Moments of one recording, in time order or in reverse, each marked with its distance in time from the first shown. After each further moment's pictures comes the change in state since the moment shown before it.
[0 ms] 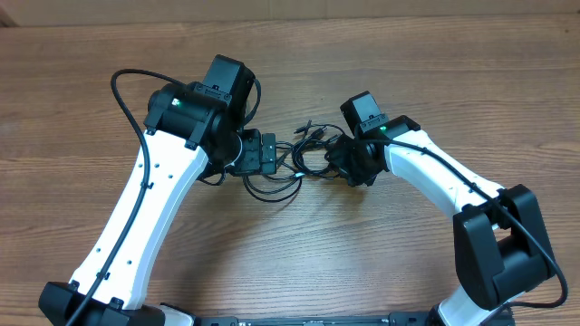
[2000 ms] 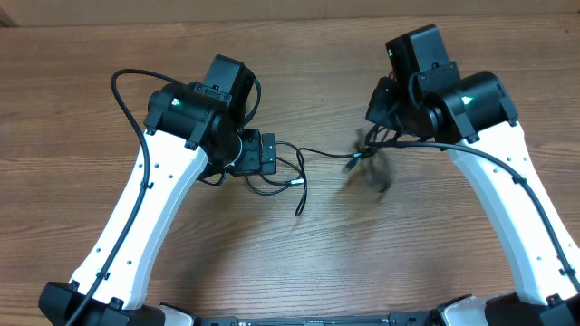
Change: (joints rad) left arm 0.000 0.000 0.000 0.000 -0.001 0.000; right arm -0.042 -0.219 0.550 -0.516 0.295 -0.239
